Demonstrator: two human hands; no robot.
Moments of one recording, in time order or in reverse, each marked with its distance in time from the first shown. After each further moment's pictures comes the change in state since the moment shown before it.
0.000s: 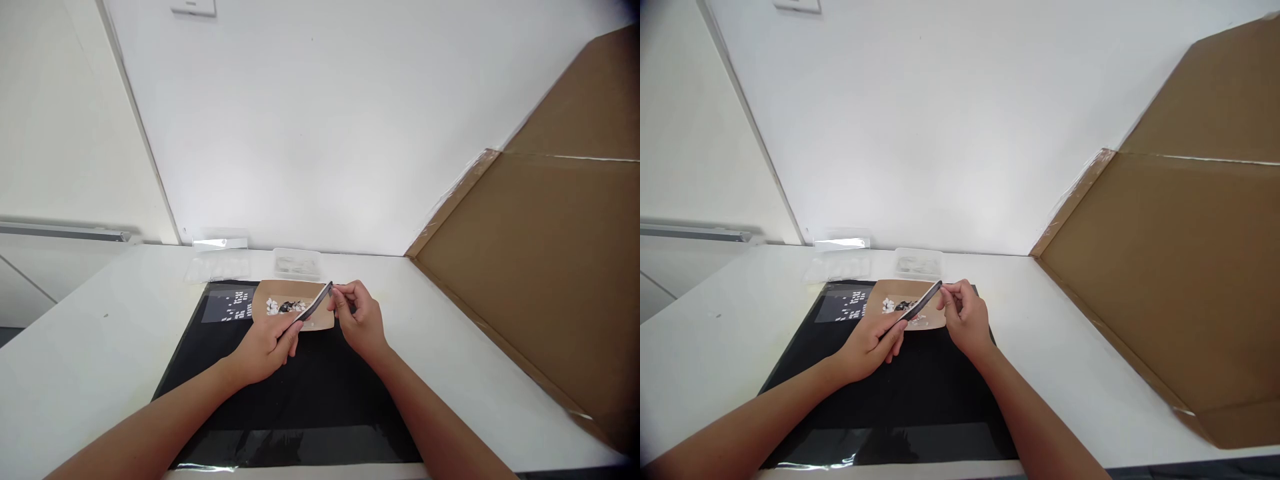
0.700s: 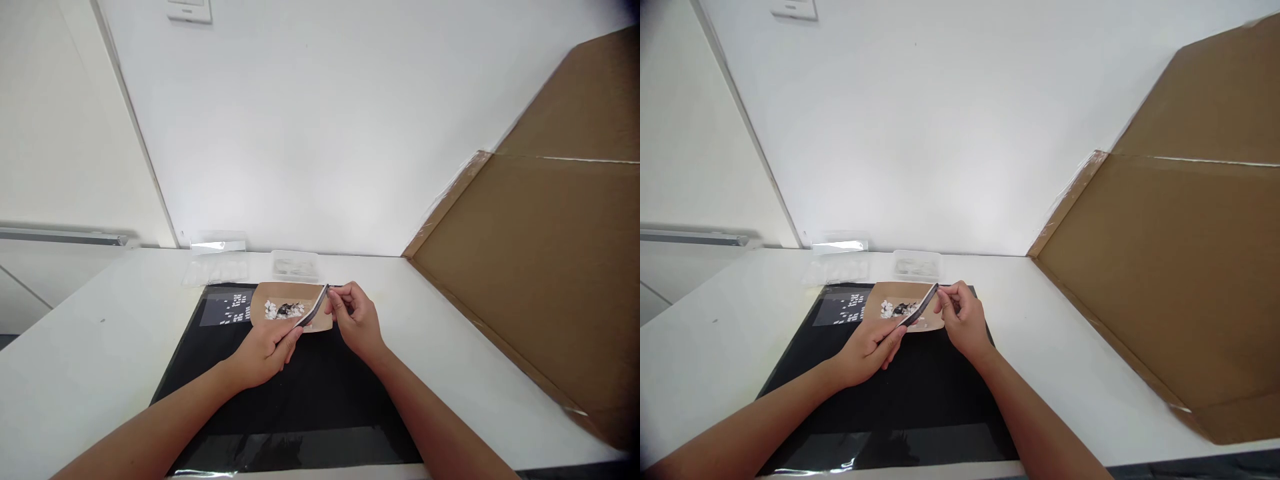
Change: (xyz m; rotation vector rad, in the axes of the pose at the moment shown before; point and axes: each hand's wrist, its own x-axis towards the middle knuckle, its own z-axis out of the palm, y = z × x) left_hand -0.002 -0.001 -0.001 -0.003 -0.050 0.000; right_hand 0.001 0.003 0.002 0.138 -0.037 0.037
